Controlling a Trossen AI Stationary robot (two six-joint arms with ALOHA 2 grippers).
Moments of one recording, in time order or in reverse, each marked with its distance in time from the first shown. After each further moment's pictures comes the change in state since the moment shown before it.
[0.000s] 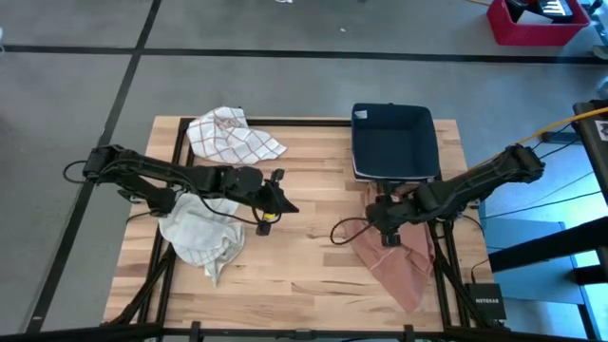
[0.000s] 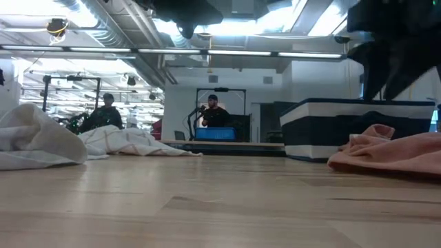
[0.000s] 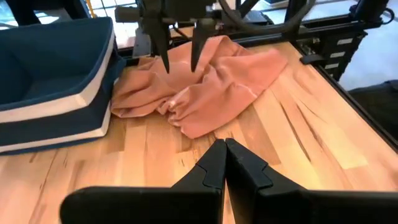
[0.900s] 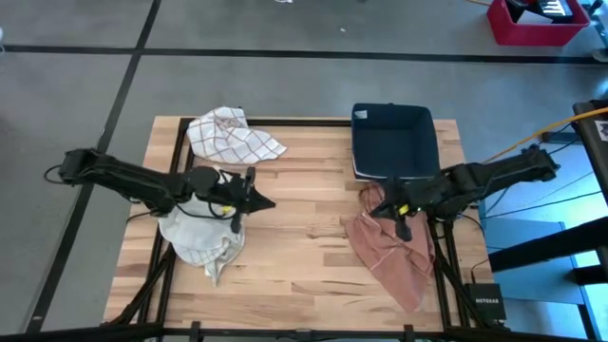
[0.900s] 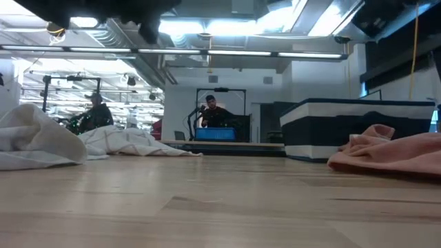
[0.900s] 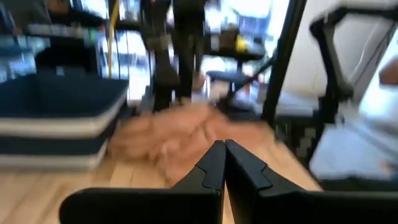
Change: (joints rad) left arm 0.003 -0.298 -0.453 0.587 0.012 -0.212; right arm -0.040 -0.322 0.030 0.179 -0.132 0.144
